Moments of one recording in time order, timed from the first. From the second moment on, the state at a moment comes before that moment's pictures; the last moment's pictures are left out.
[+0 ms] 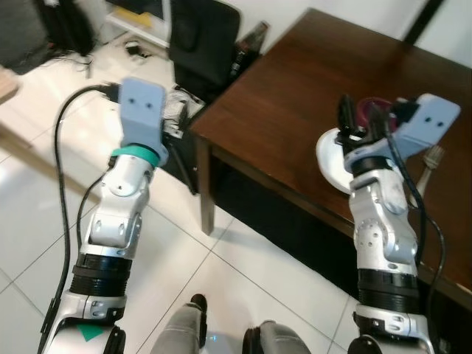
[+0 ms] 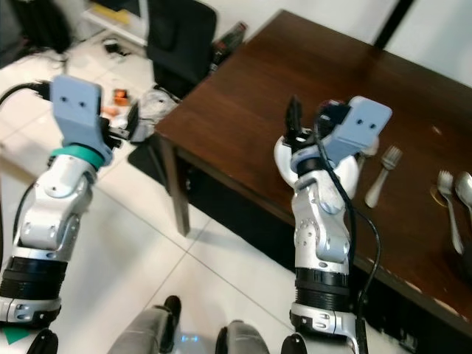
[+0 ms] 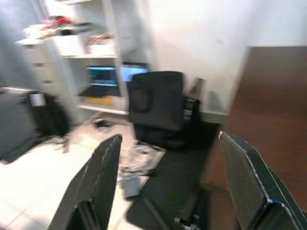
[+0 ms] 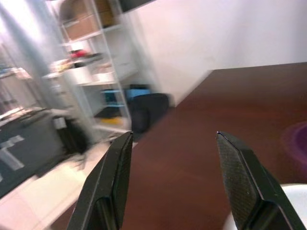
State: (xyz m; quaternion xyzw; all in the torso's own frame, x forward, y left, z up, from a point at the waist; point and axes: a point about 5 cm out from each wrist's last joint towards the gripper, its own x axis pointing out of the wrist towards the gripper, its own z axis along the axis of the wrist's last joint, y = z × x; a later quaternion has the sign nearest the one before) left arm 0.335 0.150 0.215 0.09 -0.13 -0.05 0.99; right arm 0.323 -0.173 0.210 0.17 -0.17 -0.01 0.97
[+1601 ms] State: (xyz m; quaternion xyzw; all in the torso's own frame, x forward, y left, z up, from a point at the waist) left arm 0.348 0.164 0.218 0.10 -0.11 0.03 0.99; right arm 0.321 -0.176 0.211 0.17 -0.17 -0.01 0.97
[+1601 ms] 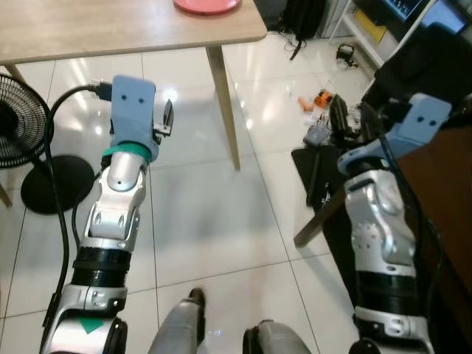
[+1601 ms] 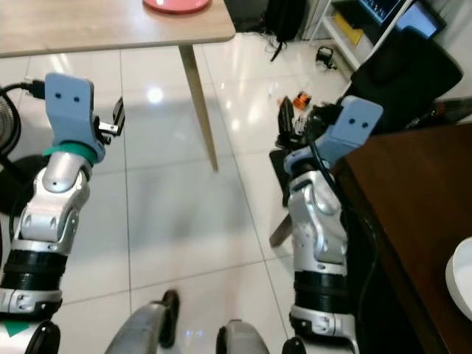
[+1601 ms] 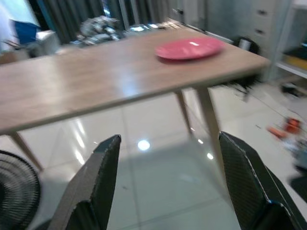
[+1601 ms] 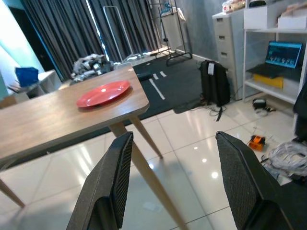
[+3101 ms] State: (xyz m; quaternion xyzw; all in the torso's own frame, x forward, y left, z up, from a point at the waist) left arm 0.348 0.162 0.227 0.12 -0.13 0.00 0.98; right arm 0.317 -0.199 0.220 0.05 -0.20 -0.01 0.98
